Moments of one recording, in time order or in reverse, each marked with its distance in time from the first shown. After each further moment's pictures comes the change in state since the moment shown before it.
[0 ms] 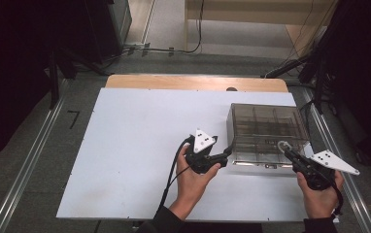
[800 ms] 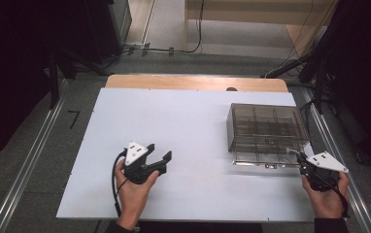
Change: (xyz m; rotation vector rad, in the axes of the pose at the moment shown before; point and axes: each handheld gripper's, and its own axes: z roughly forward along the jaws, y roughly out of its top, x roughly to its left) left arm 0.102 -0.055 -0.109 -0.011 0.253 -0.104; right arm -0.012 -0.011 0.003 0.208 -0.258 -0.204
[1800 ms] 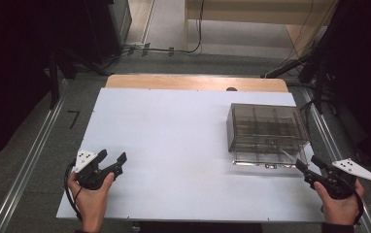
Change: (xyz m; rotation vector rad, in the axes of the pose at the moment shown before) left arm 0.084 -0.023 -0.053 -0.026 0.211 -0.108; right arm -0.030 -0.024 -0.015 -0.130 0.257 0.349
